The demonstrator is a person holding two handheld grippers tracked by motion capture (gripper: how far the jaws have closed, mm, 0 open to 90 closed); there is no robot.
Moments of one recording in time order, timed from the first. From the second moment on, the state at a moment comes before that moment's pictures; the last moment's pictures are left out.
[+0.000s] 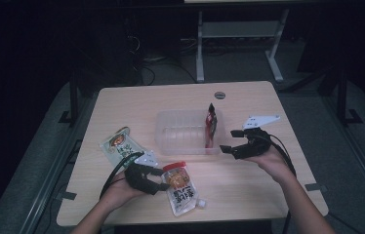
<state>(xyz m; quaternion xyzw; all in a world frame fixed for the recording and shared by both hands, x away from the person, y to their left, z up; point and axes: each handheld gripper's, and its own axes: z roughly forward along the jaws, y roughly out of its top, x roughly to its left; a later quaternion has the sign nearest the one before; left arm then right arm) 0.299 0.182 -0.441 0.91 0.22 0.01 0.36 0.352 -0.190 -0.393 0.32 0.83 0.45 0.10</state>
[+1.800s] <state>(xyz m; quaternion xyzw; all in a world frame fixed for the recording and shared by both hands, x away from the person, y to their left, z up) 0.288 0.113 -0.450 0.94 0.12 -0.03 0.32 0.307 -0.200 -0.432 0.32 0.85 0.42 0.09</state>
